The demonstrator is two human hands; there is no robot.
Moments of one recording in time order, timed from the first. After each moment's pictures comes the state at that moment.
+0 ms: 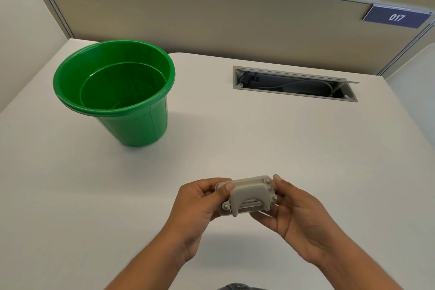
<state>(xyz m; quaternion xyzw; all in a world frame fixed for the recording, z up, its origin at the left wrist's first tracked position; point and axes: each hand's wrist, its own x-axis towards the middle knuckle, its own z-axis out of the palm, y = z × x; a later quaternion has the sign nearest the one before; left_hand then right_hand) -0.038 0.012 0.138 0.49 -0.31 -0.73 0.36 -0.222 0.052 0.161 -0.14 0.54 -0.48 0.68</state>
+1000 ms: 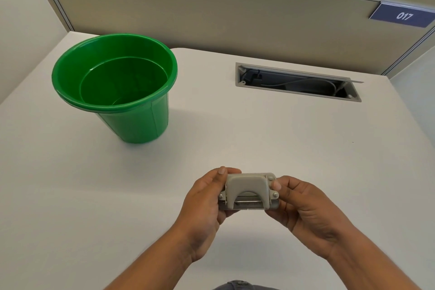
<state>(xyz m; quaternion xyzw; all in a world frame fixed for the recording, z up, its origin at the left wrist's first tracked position) -0.047 0.011 0.144 0.45 -0.26 -0.77 0.38 -0.230 0.043 0.172 -0.18 0.56 -0.45 0.68</state>
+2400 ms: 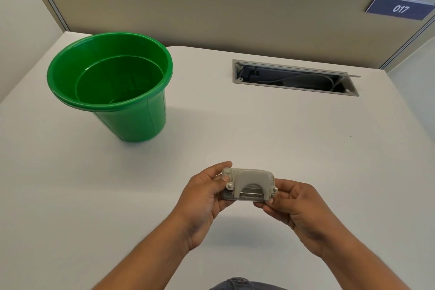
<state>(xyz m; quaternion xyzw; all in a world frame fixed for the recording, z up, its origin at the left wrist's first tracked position) -0.047 0.000 0.132 0.45 -0.24 -0.79 0.34 -0.233 0.052 0.154 -0.23 0.64 -0.41 0.61</state>
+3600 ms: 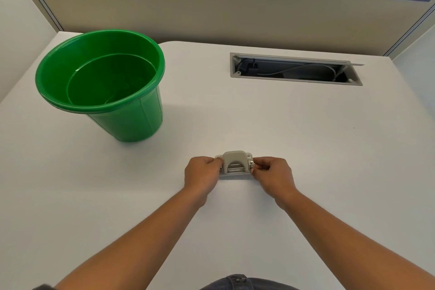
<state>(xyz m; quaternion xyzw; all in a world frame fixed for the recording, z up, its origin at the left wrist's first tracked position) -0.075 -0.059 0.063 0.68 -0.43 -0.55 0.24 -0.246 -0.018 0.055 -0.35 0.78 -0.32 0.41</state>
